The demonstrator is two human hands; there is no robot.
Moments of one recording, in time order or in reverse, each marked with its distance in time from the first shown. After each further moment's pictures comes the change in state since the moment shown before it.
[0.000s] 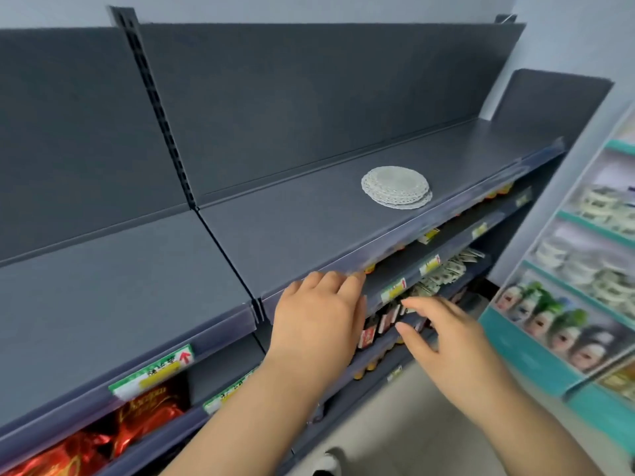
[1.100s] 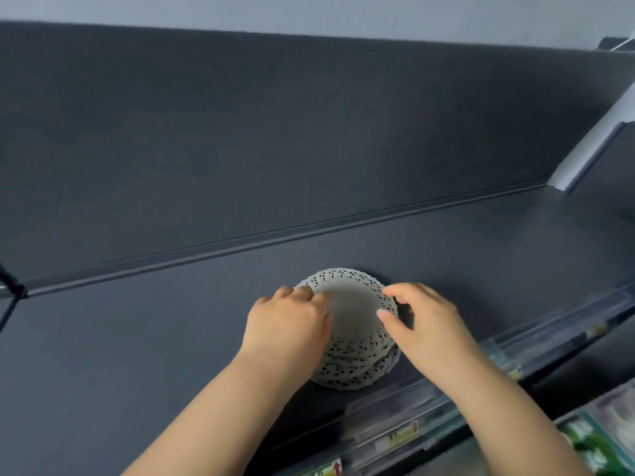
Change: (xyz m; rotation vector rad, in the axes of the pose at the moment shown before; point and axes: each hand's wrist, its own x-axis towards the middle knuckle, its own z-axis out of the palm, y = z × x) left_hand 0.335 0.016 0.183 0.172 -0.232 -0.318; right_hand 0.398 0.192 -0.035 0.047 -0.130 -0.217
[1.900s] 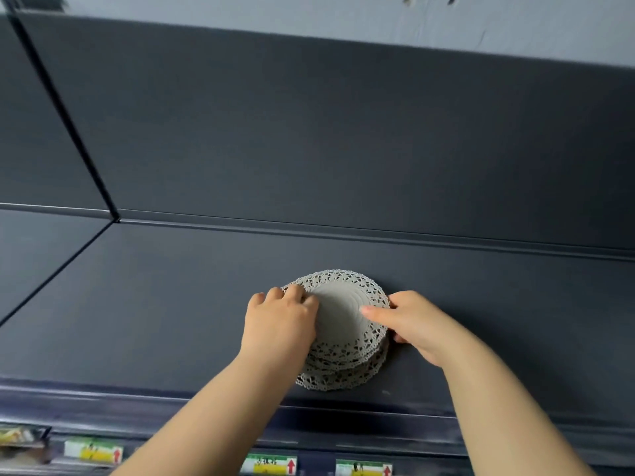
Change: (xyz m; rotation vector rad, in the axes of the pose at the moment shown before) left_hand 0.007 0.055 0.027 0.162 -0.005 -0.471; right_hand 0.092 0.052 0.009 0.404 -0.715 0.196
